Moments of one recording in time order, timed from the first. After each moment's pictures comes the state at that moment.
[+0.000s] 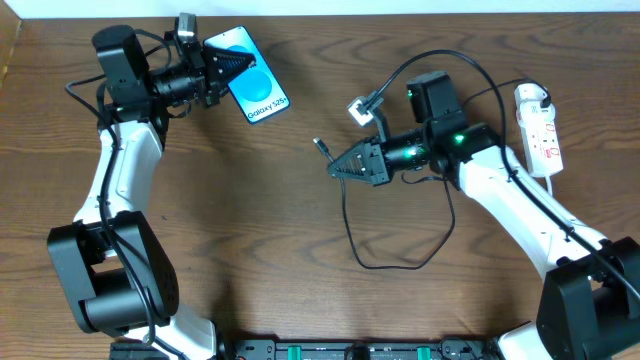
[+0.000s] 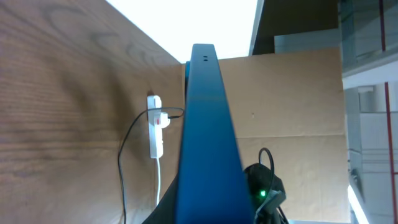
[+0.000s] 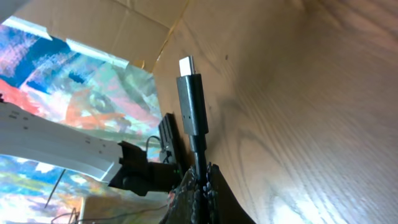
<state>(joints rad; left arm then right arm) 0.19 1.78 1.31 0.08 1.31 -1.02 0.42 1.67 1.19 -0.41 -1.11 0.18</state>
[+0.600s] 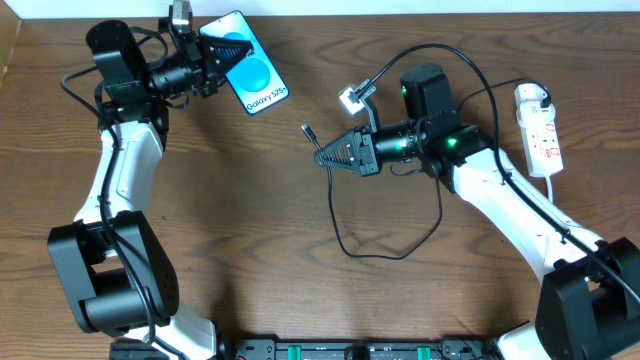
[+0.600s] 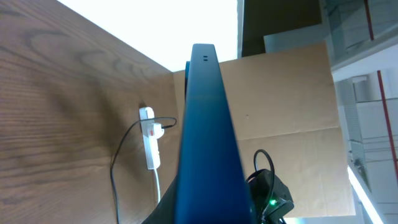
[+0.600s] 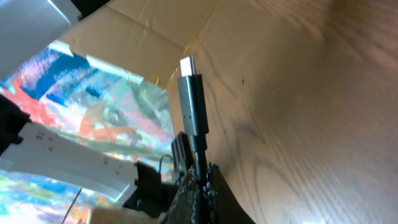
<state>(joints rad) 0.19 1.78 1.30 0.27 1.31 -1.13 0.44 1.67 1.19 -0.18 -1.12 0.36</state>
